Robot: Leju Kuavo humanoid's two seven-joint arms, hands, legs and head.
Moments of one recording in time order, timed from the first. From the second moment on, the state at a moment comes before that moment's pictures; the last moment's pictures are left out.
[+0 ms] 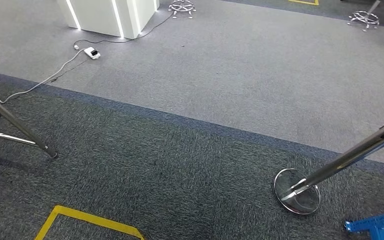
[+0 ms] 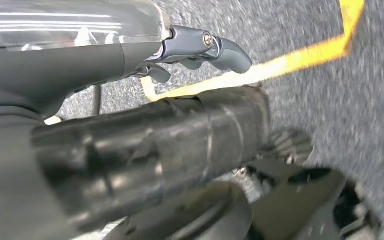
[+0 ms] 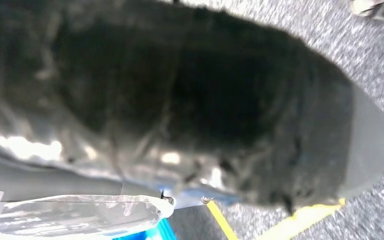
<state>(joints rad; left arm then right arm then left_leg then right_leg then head) -0.06 -0.14 0.54 -0.20 -0.99 -0.04 -0.32 -0.04 0.07 -0.09 -0.18 0.73 -0.29 -0.04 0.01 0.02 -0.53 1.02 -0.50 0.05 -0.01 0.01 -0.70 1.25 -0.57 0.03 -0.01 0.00</state>
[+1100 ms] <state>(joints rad) -0.06 -0.14 0.54 -0.20 -1.00 -0.04 -0.33 -0.04 0.06 -0.09 -0.18 0.74 -0.30 -0.05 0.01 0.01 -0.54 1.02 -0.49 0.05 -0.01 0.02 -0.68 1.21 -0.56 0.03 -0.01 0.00</state>
